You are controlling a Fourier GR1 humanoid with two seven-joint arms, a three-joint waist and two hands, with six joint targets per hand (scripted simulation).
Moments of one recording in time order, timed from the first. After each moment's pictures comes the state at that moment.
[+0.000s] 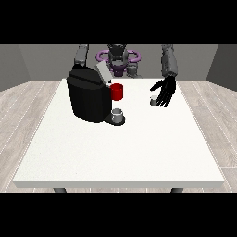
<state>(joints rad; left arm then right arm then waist) -0.50 0.47 0.02 -0.93 -0.50 -0.14 -0.19 -0.24 -0.02 0.03 -1.45 0.16 -0.16 0.01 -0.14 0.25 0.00</state>
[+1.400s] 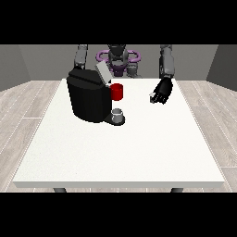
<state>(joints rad) -0.64 0.44 -0.08 -0.67 -0.84 -0.04 -0.30 -0.26 -0.03 0.02 -1.28 0.18 -0.18 0.00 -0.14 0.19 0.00</state>
